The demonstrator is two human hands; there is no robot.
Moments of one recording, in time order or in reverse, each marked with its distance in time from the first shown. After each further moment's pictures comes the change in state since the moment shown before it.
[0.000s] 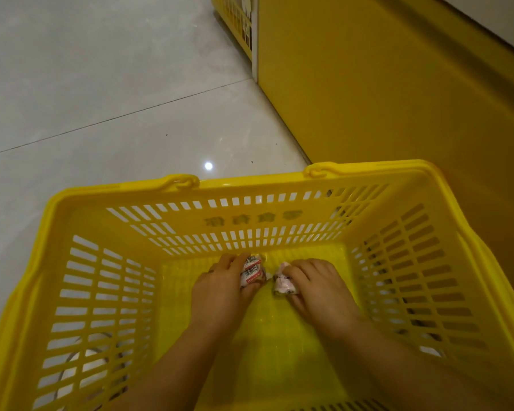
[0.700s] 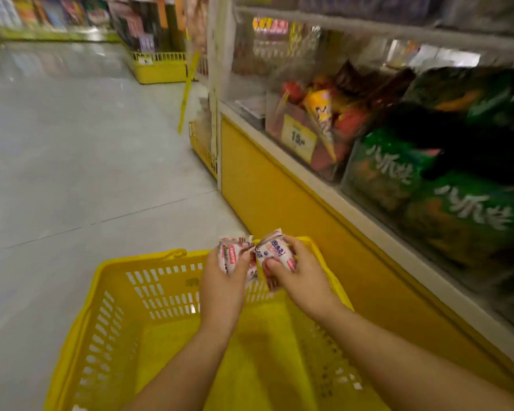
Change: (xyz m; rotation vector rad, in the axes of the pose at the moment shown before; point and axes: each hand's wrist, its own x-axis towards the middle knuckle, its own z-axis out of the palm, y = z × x) left_hand -0.036 0.130 -0.168 -1.063 0.398 -0.080; right_hand -0.026 -0.056 -0.223 0.805 0.441 0.389
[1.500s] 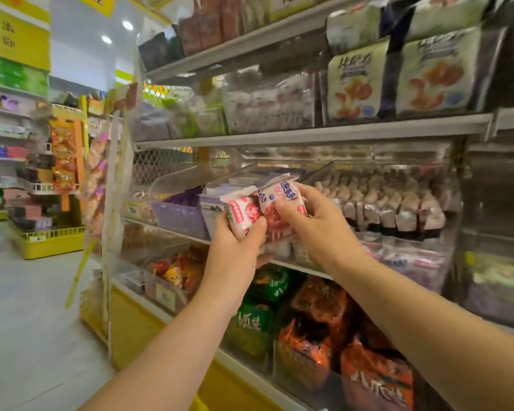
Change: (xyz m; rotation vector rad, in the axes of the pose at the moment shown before) left_hand -0.175 0.384 0.037 -0.672 -0.662 0.439; right_hand -0.170 -0.272 -0.319 0.046 0.493 -0.452
